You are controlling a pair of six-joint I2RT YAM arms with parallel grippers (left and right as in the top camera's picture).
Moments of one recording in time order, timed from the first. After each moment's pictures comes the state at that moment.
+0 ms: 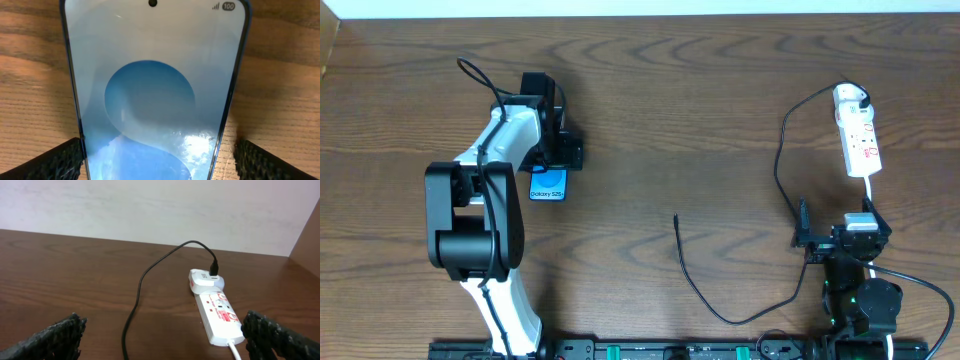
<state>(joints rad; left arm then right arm) -0.03 2.04 1.37 -0.82 -0.03 -0.04 -0.02 0.01 0.01 -0.07 -0.01 -0.09</state>
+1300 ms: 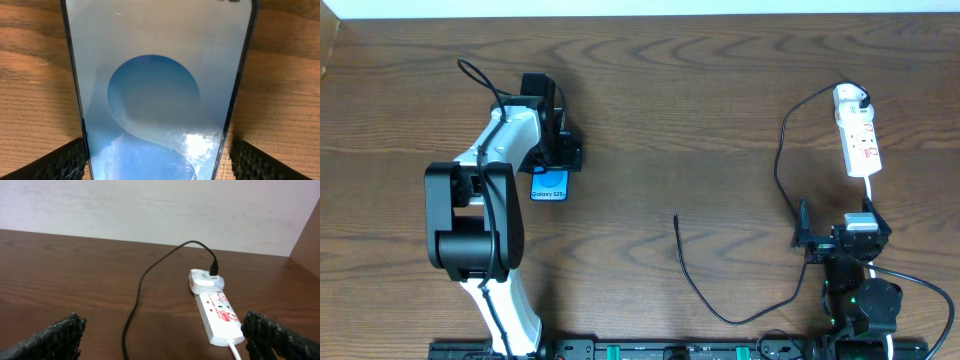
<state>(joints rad) -0.03 2.04 1.36 -0.83 -0.03 -0.04 -0.02 0.01 0.01 -0.07 -0.01 -0.09</state>
